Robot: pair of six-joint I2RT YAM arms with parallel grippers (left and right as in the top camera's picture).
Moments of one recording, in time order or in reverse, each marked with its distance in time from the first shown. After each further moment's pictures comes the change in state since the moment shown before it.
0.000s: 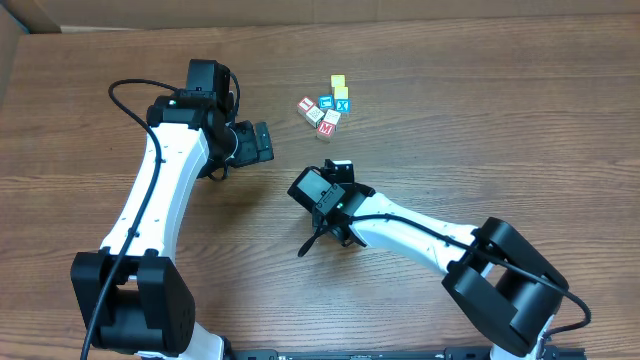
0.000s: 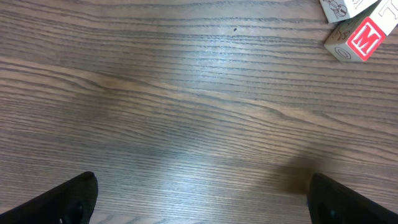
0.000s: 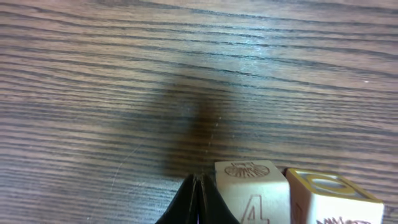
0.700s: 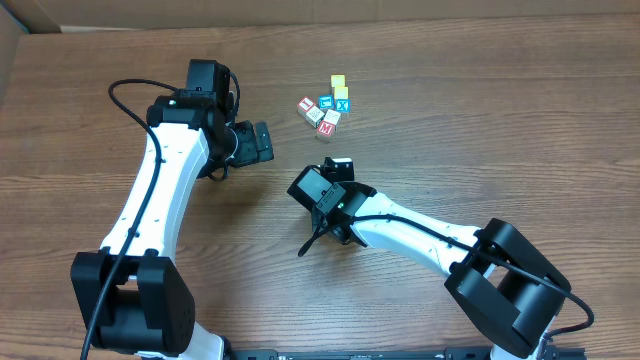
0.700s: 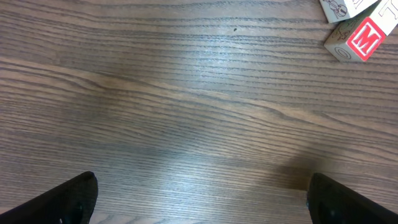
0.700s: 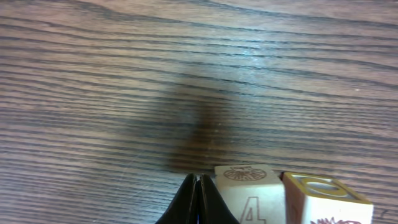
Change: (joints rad) left arm 0.000 0.000 0.000 0.000 0.000 0.000; right arm 0.000 -0.006 0.000 0.008 0.017 0.002
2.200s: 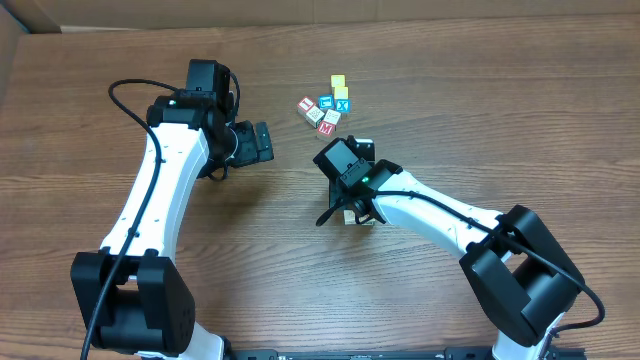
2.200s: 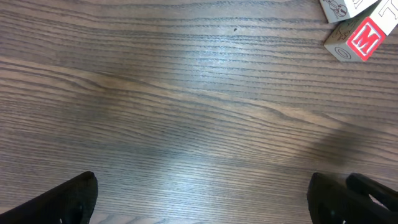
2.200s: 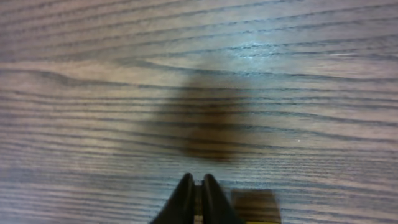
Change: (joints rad) left arm 0.000 0.000 0.000 0.000 0.000 0.000; right arm -0.144 -0.010 0.002 0.029 -0.085 -0.067
